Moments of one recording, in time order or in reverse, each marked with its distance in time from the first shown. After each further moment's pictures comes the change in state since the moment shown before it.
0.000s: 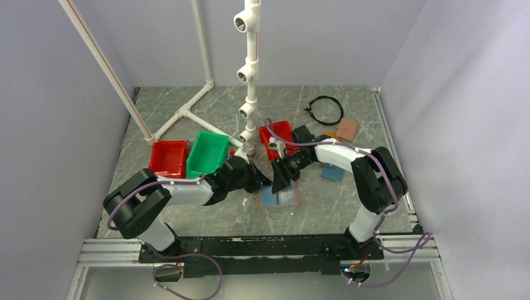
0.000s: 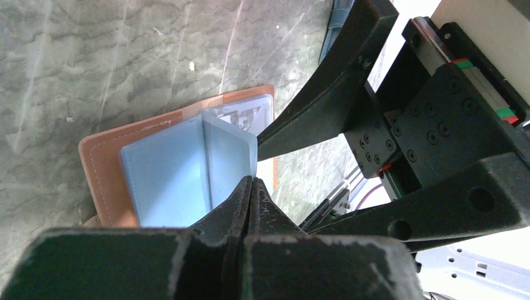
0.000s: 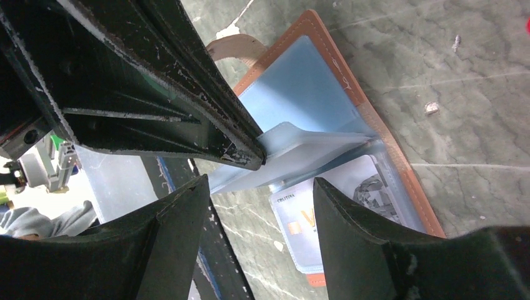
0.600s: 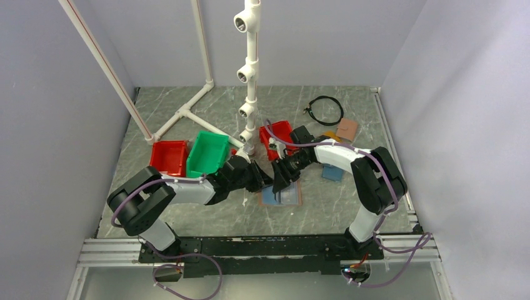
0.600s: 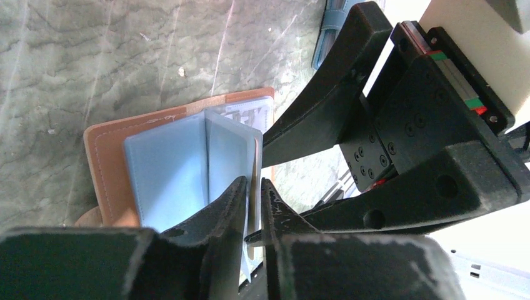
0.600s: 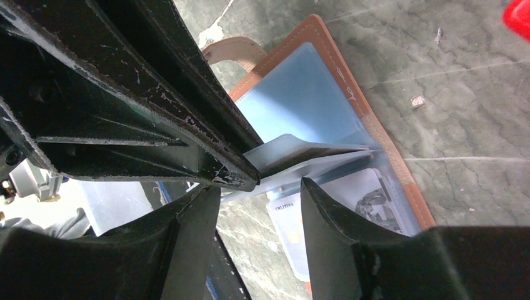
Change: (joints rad) left arm -0.001 0.042 0.010 0.056 0.017 -0.012; right arm 0.008 0.000 -0.006 0.014 0.060 0.028
